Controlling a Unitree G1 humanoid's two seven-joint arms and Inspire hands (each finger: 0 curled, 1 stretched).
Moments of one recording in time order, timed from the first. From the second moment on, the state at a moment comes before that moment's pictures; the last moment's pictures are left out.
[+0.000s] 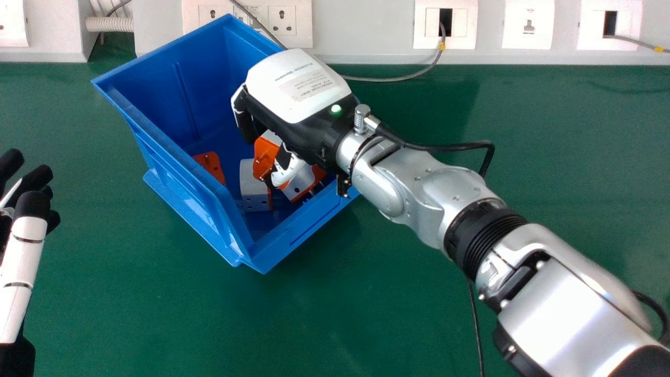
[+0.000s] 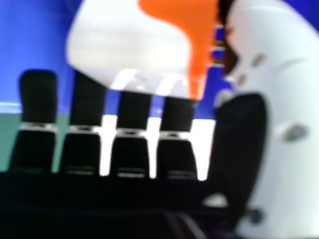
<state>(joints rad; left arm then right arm) 0.46 0.13 0.45 -0.46 -0.30 -0.10 -0.17 -1.19 0.02 0.65 1.26 -0.91 -0.27 -0.33</state>
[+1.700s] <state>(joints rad) 0.50 0.10 0.41 -0.52 -0.27 -0.09 -0.16 -1.18 0.08 0.68 1.29 -0.83 -0.18 -0.28</state>
